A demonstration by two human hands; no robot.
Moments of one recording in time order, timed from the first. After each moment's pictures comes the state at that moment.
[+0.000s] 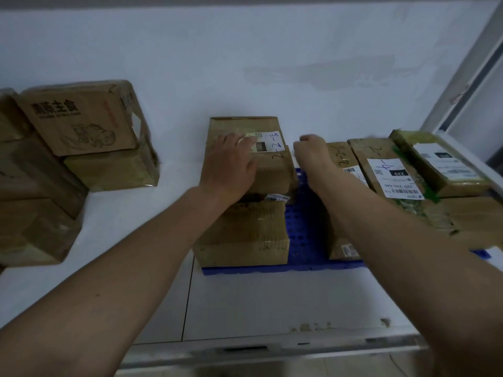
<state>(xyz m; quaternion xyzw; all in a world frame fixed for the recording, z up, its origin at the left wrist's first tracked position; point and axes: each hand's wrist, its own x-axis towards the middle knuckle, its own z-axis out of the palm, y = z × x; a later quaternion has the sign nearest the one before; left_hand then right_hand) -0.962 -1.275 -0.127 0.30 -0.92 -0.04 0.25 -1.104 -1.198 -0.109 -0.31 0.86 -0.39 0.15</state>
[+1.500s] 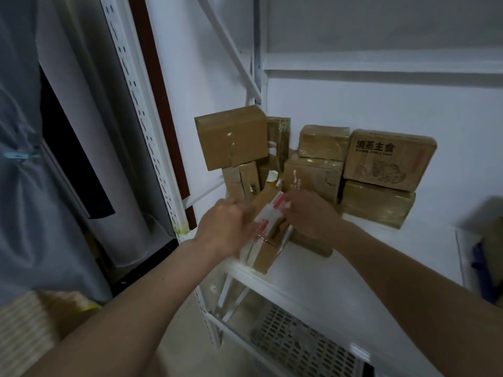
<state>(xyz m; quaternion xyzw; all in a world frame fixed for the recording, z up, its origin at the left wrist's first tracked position) -0.388 -1.336 -0.101 0.58 -0.79 -0.03 0.21 -0.579 -1.361 -0.090 -0.77 0.60 -0.19 0.10</state>
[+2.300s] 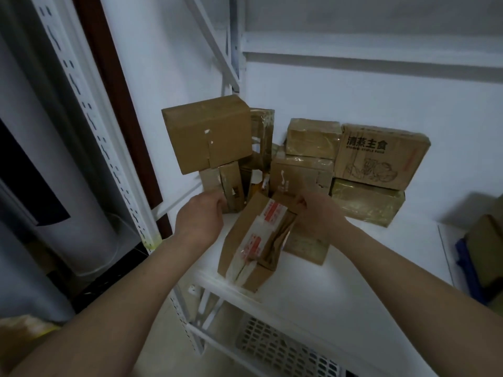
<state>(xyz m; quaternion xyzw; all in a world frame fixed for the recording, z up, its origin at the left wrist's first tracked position) -0.369 -1.431 -0.121 0.61 -0.75 -0.05 0.26 -0.600 -1.417 -0.110 -0.67 0.71 -0.19 0.09</state>
